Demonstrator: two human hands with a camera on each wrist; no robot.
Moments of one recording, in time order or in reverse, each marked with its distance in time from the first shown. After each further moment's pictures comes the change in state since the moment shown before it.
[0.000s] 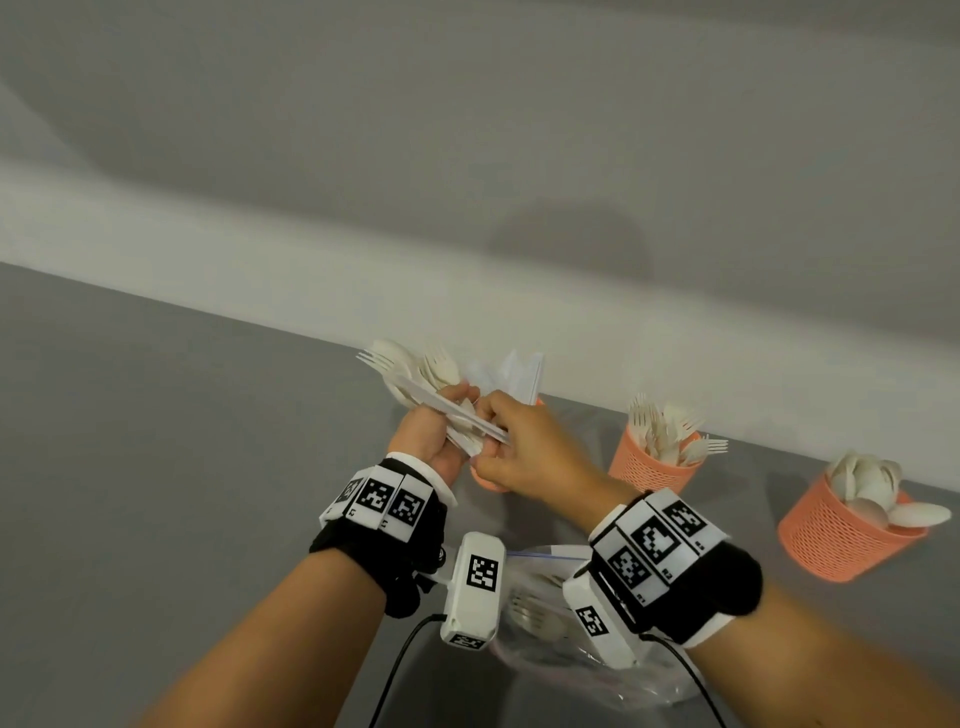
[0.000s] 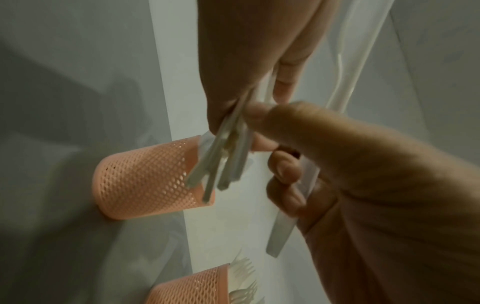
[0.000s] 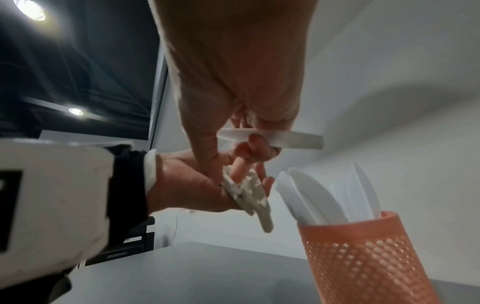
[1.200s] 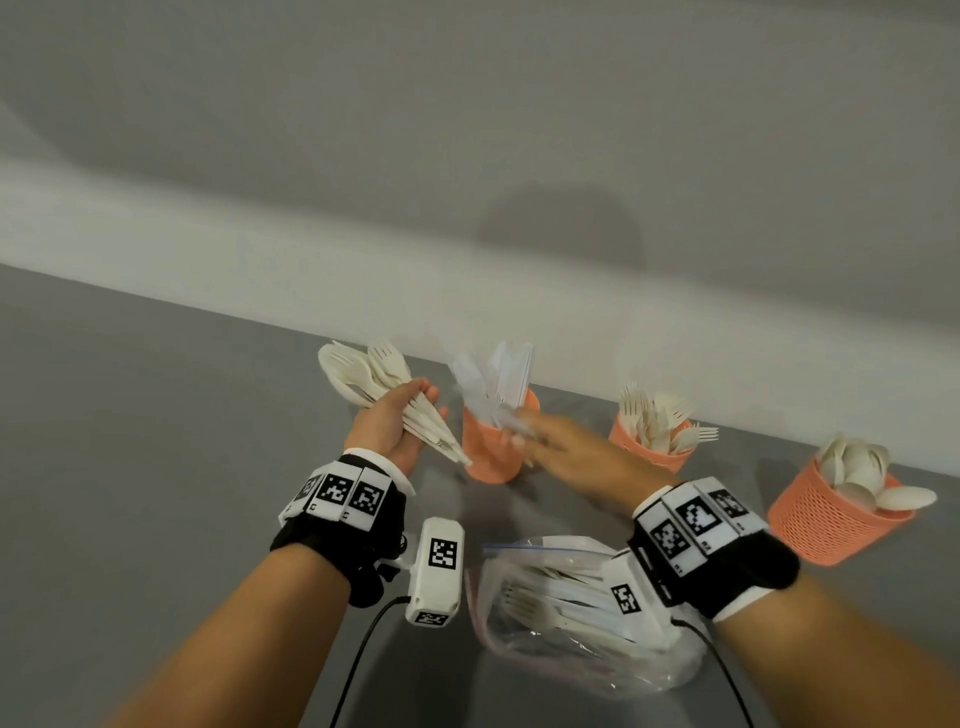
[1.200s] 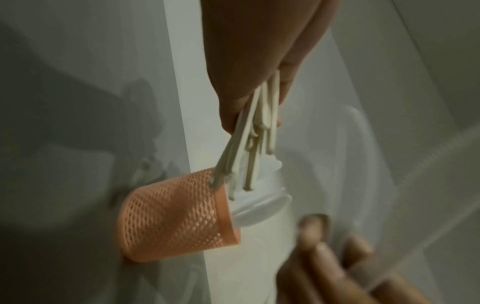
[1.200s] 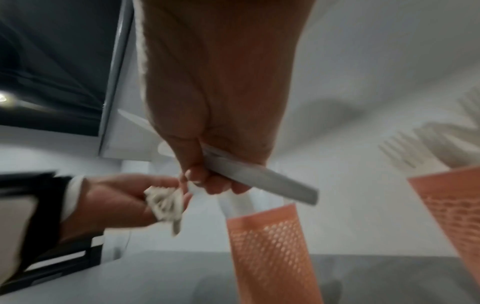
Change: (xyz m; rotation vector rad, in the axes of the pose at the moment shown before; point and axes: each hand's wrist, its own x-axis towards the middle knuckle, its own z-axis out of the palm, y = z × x) left_hand 0.008 0.012 -0.024 -0.061 0.186 0.150; right_hand -0.011 0.041 -0.025 0.165 -0.259 0.053
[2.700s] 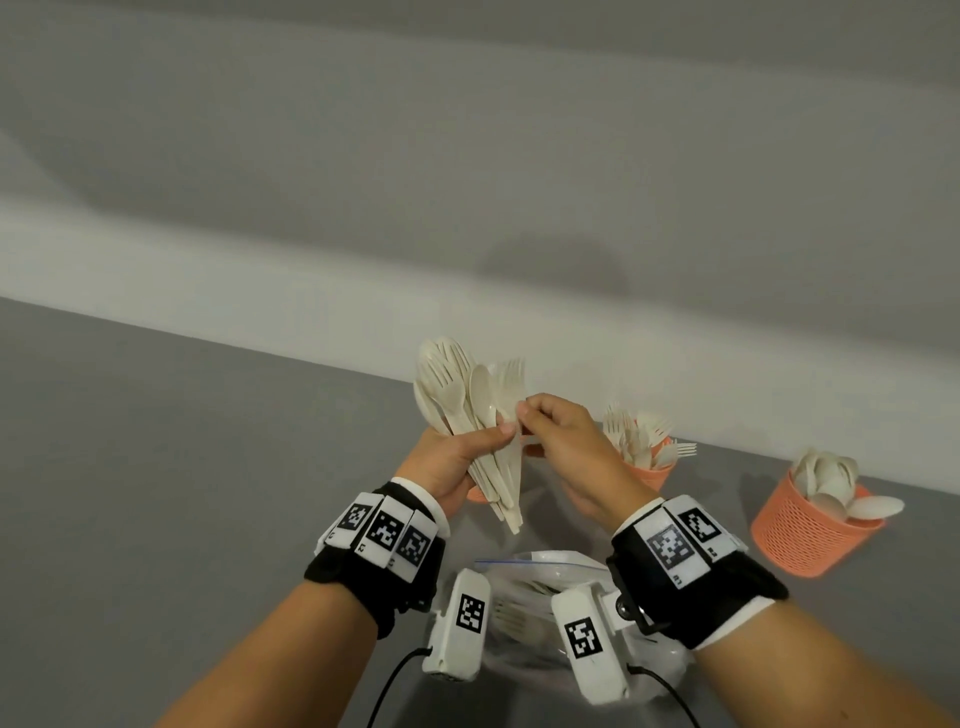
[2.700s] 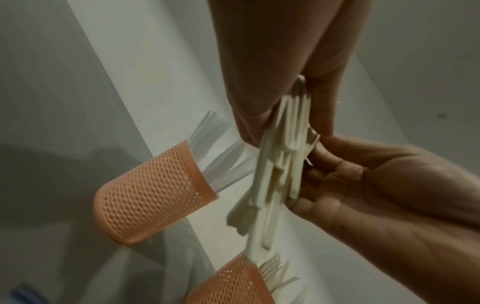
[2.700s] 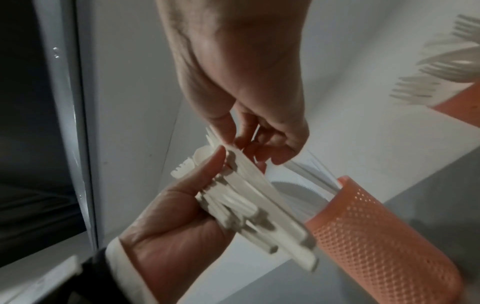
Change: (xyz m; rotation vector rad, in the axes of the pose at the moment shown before) left_hand -0.050 -0.028 0.033 0.367 -0.460 0.029; right_hand -0.008 -0.027 0.003 0.540 0.481 0.162
